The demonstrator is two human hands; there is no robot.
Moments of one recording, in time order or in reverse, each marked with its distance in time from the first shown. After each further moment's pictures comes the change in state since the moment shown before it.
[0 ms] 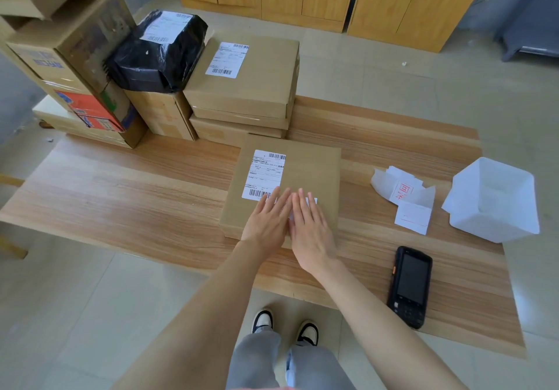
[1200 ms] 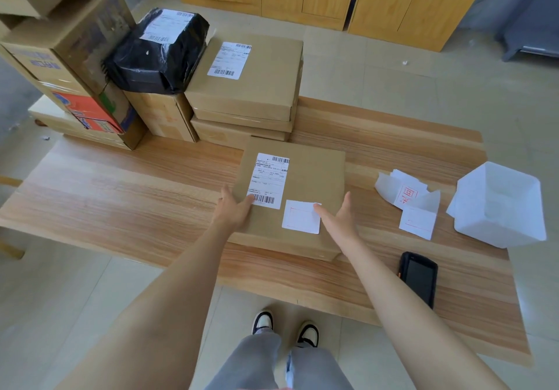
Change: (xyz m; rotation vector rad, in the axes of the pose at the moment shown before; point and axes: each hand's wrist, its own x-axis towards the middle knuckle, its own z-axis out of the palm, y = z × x) left_hand 0.015 -0.076 0.000 -1.174 -0.001 -0.777; right_hand 0.028 0.046 -0.022 1.099 -0.091 0.617
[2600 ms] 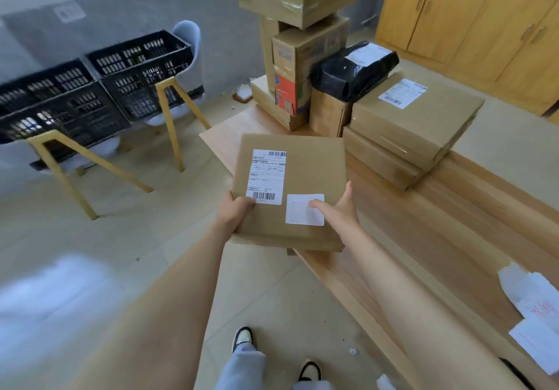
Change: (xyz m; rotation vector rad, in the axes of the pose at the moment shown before) left_hand -0.153 -0.119 -0.109 -0.698 0.515 -0.242; right_hand -0.081 -0.071 0.127 -0.243 -0.511 -0.298
